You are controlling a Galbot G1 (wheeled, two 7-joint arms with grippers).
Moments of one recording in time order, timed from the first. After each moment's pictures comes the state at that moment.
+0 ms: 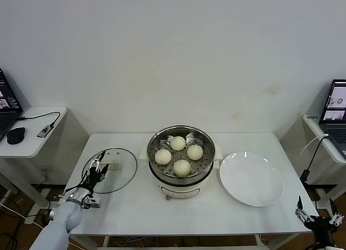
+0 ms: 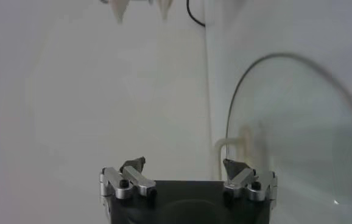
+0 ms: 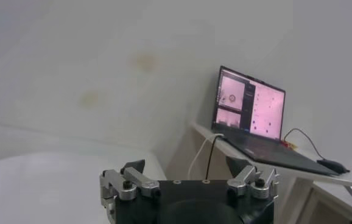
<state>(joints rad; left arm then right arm) 0.96 -1.04 -0.34 -1.17 1.13 -0.21 -0.27 -1.64 1.56 1.11 1.96 -0.01 0.10 -0.14</state>
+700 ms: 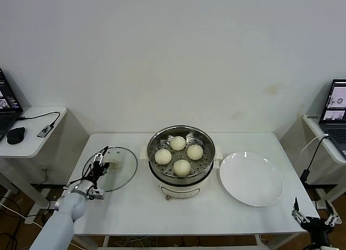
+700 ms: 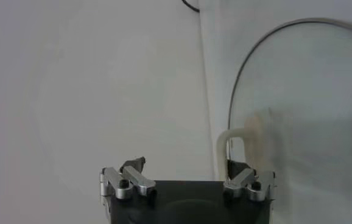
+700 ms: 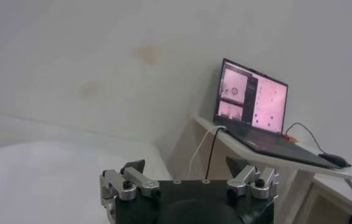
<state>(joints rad) 0.84 -1.07 -0.30 -1.05 1.17 -0.20 -0.27 -1.62 1.57 1.09 1.93 -0.03 0.10 -0.15</state>
